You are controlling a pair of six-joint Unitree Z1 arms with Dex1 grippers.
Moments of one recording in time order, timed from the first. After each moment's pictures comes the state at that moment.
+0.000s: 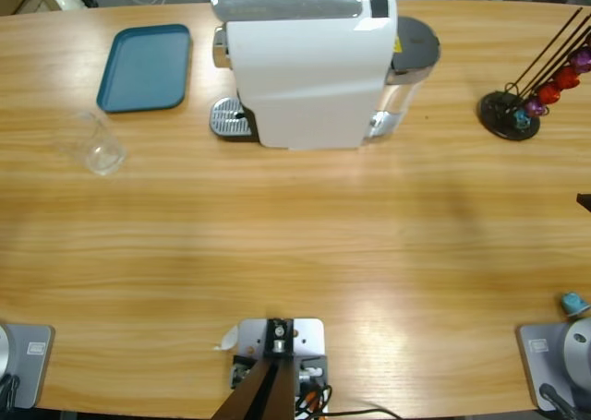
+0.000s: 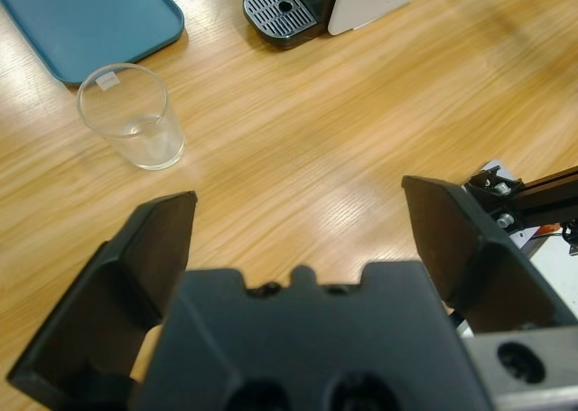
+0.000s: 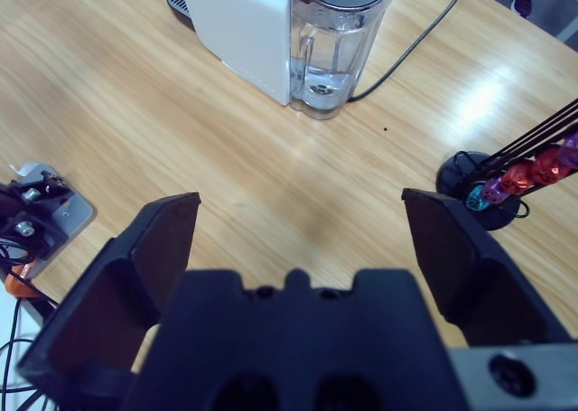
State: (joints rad) arm 0 -0.62 0.69 -0.74 0.71 -0.09 -0.13; arm 1 0.75 0.76 -0.83 0.74 -0.07 0.01
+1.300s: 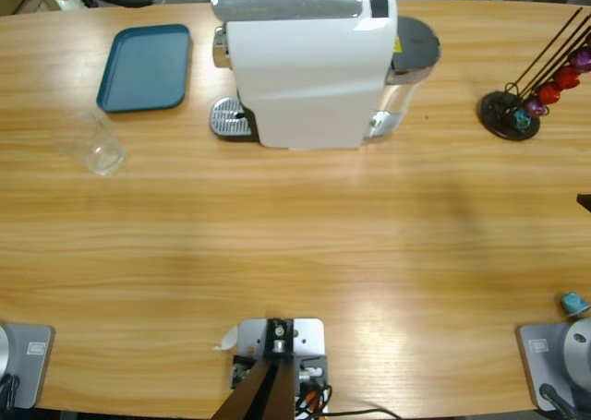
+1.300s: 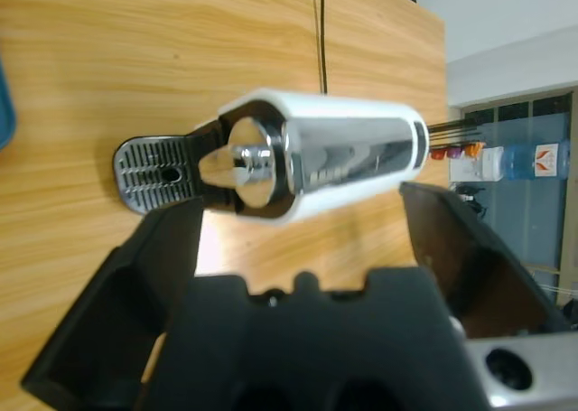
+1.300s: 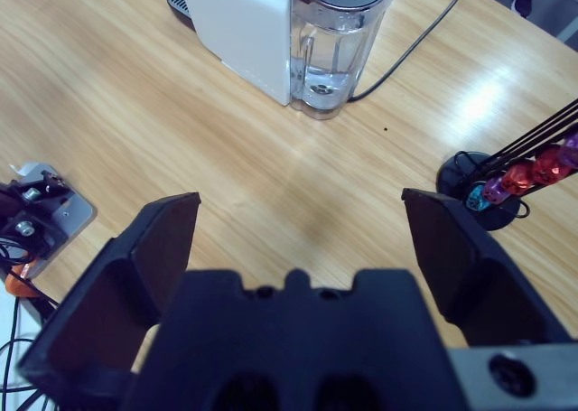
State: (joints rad) arm 0 -0.51 1.64 -1.44 0.53 -0.35 -0.76; arm 1 0.75 0.76 -0.83 0.74 -0.07 0.01
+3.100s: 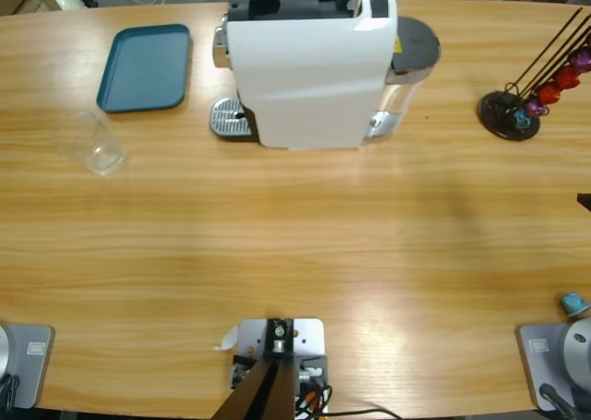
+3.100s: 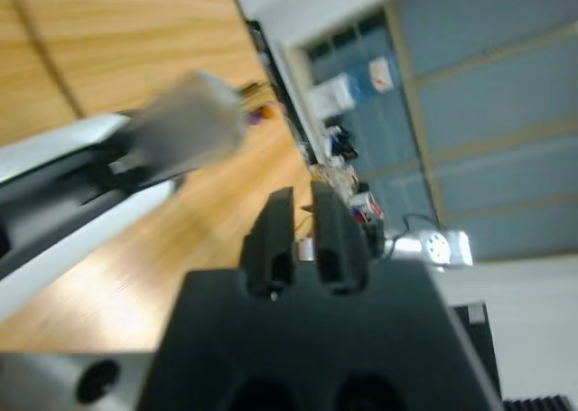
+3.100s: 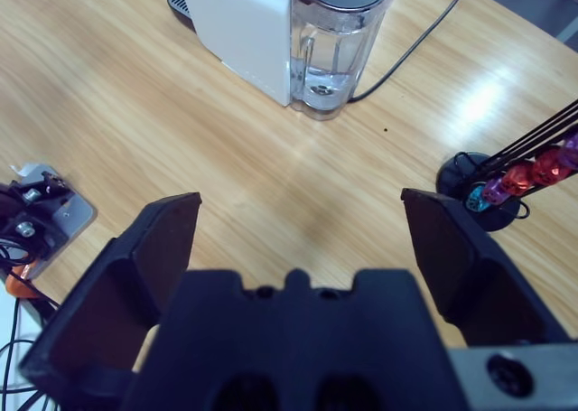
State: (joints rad) arm 0 -0.63 1.77 -1.77 0.37 -0.71 -0.82; arm 1 0.75 0.76 -0.83 0.74 -0.08 0.01
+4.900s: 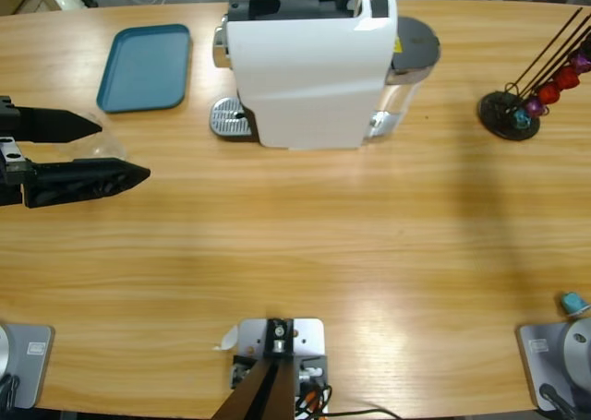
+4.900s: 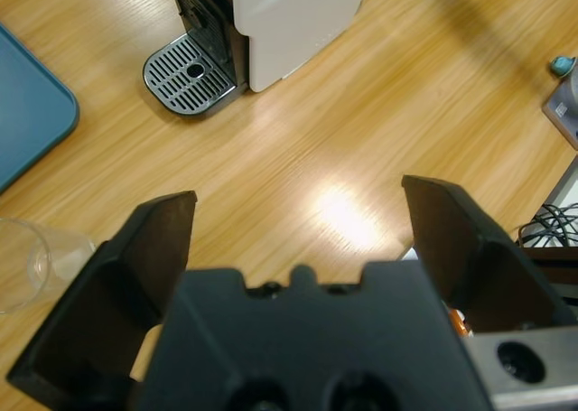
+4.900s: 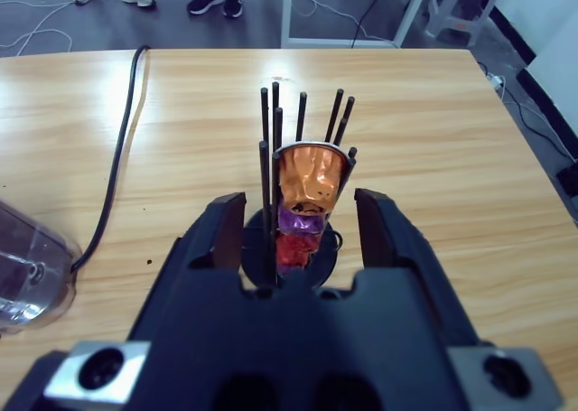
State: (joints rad) arm 0 -0.97 1.19 -0.91 0.46 0.06 -0.29; arm 1 0.30 1.20 -0.53 -0.13 -0.42 0.13
